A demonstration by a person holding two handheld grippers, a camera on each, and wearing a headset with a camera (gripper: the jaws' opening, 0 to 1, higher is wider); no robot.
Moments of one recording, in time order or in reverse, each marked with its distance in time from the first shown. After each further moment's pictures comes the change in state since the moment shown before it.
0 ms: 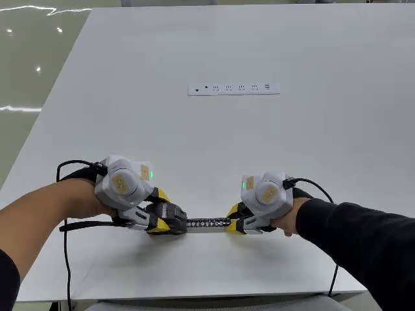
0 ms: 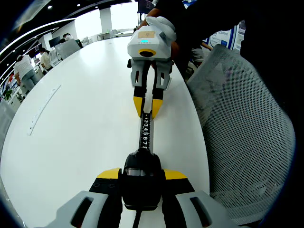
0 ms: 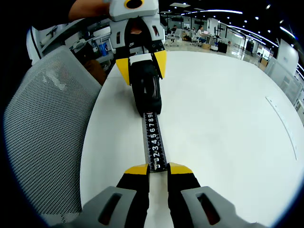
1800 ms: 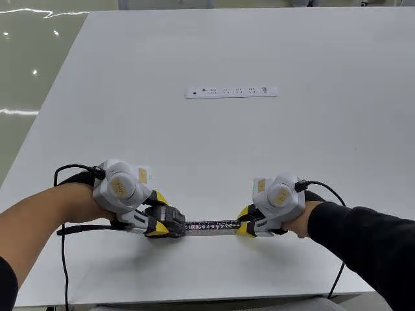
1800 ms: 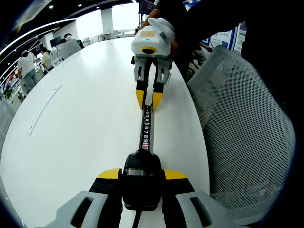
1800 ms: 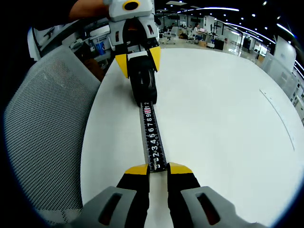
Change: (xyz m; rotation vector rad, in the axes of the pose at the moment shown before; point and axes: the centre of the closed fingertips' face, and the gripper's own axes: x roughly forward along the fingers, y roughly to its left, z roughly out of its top) left arm 0.000 0.000 0.000 -0.009 -0.008 0.004; right arm -0.016 -0.004 -0.020 0.027 0.018 -0.020
